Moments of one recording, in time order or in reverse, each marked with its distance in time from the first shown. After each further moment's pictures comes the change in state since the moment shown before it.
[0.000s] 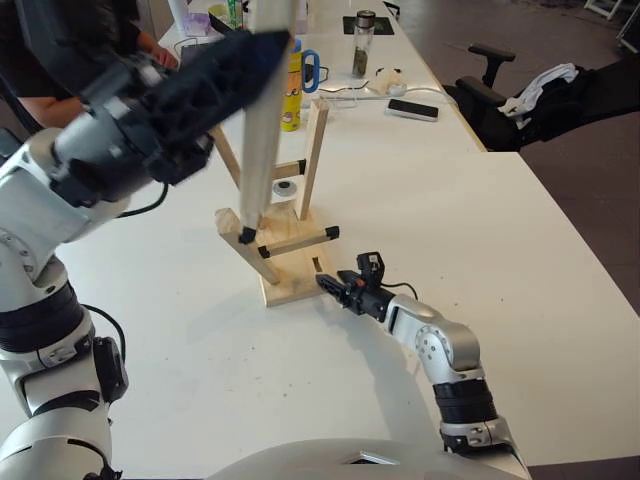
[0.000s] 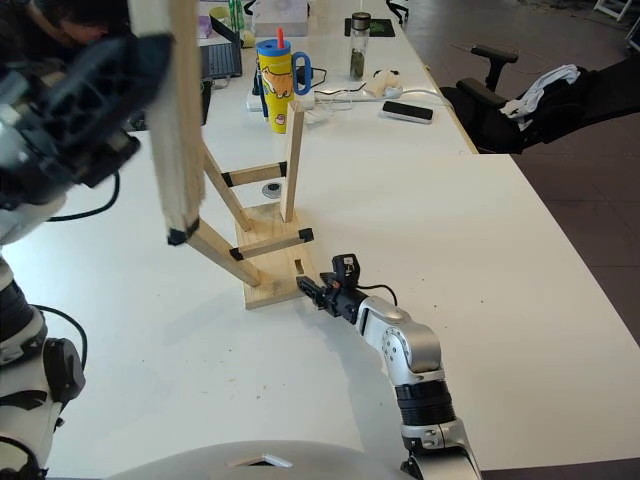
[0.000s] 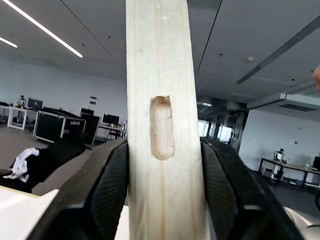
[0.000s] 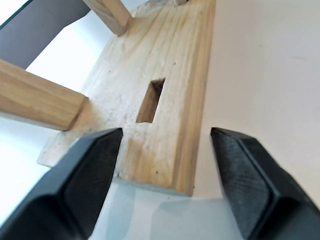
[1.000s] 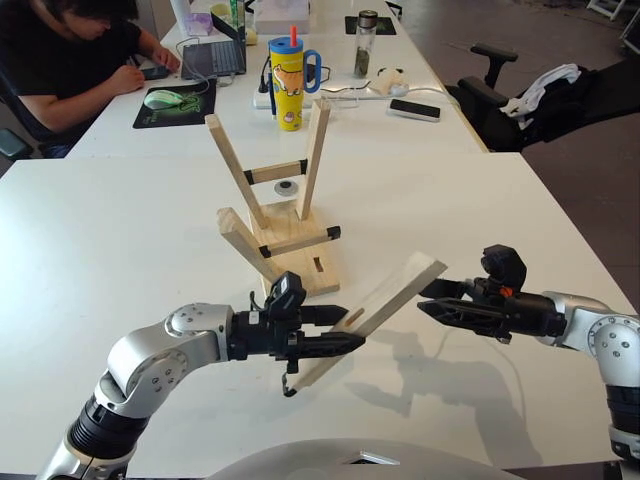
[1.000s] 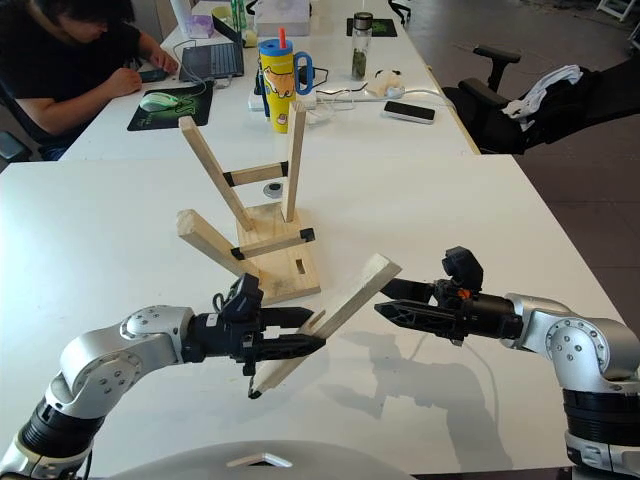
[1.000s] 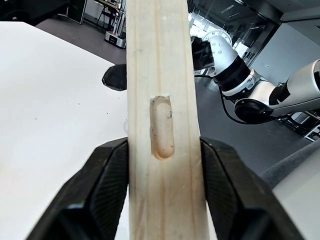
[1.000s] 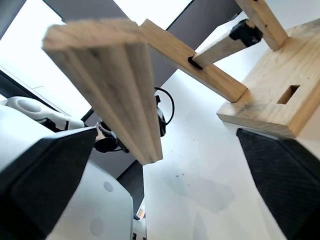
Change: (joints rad) left arm 0.527 -0.042 -0.517 -0.043 0.821 -0.185 -0.451; right arm 0.082 -0.700 -0.334 -0.125 0.664 0.303 0.879
